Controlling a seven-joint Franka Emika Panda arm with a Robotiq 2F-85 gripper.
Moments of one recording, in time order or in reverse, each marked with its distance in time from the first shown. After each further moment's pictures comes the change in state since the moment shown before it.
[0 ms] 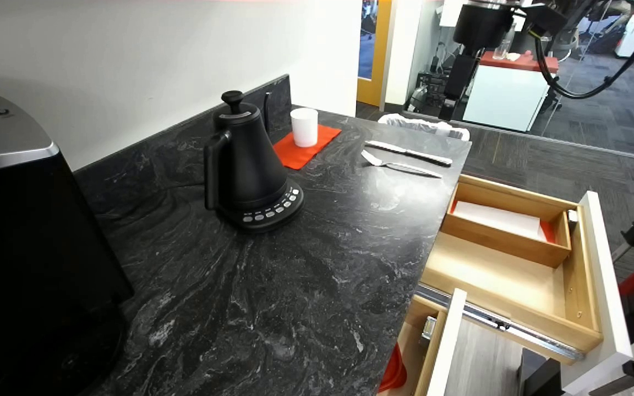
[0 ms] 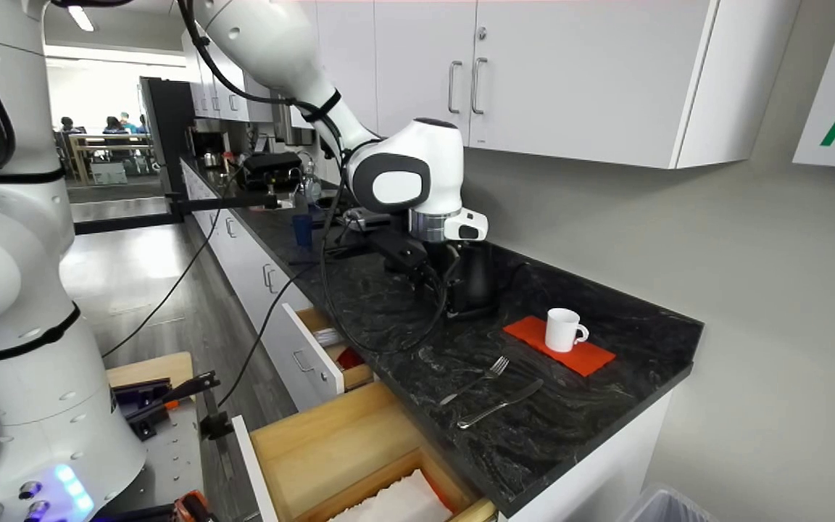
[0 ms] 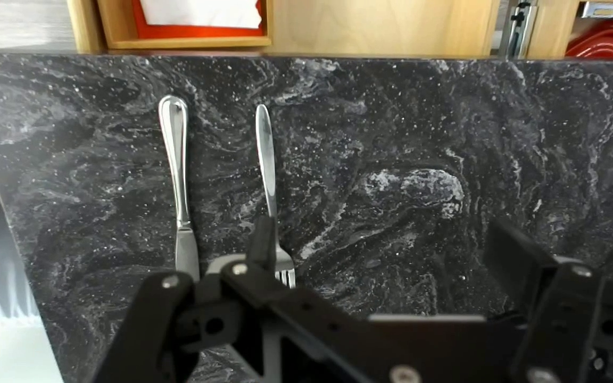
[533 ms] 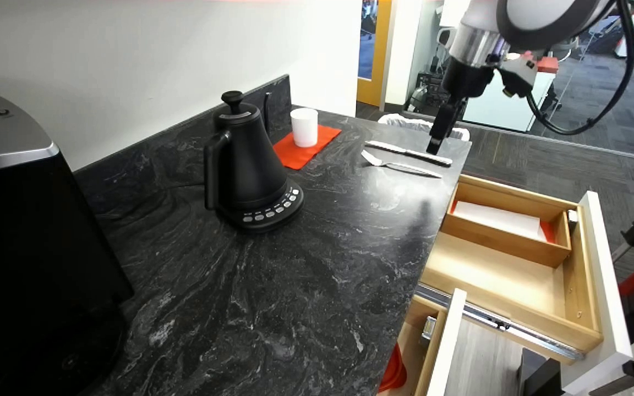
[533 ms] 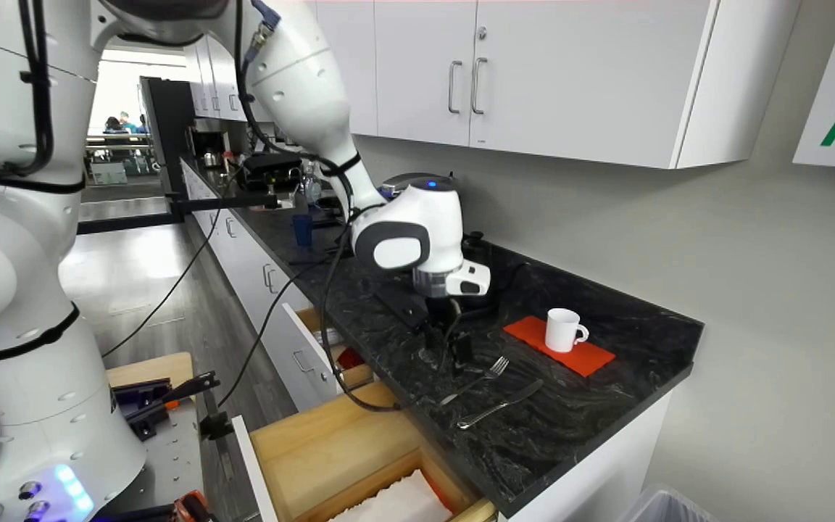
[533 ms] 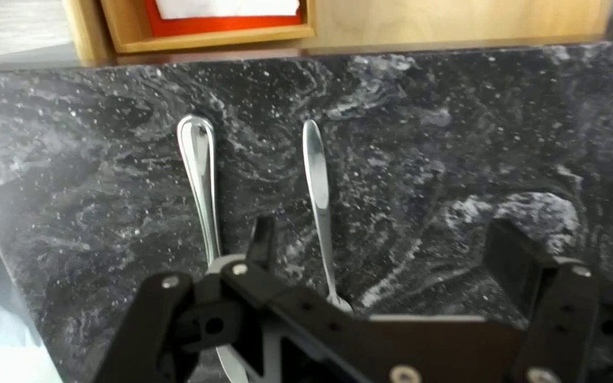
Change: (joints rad) arm -0.023 0.210 0.004 -0.008 -0.002 0.271 0.029
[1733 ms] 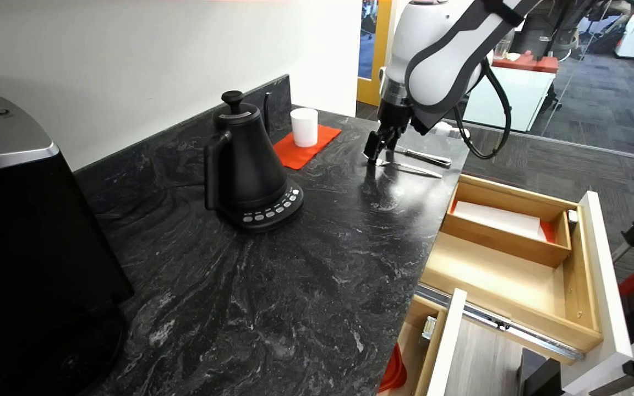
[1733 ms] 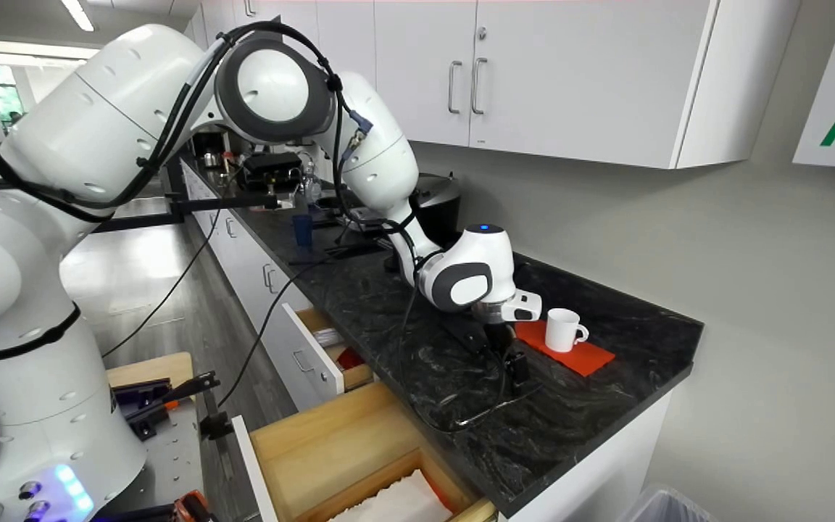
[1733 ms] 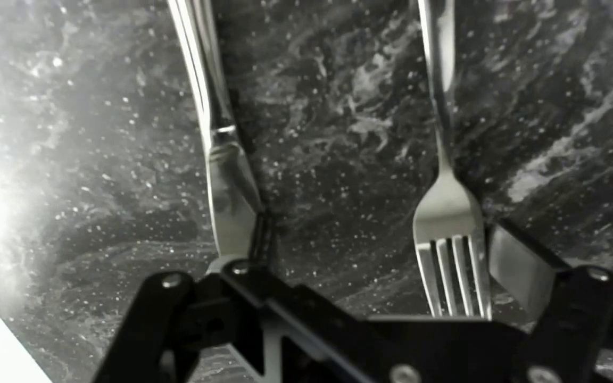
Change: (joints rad) arm 0.025 0.459 -0.049 0.543 -0.141 -0.024 0.264
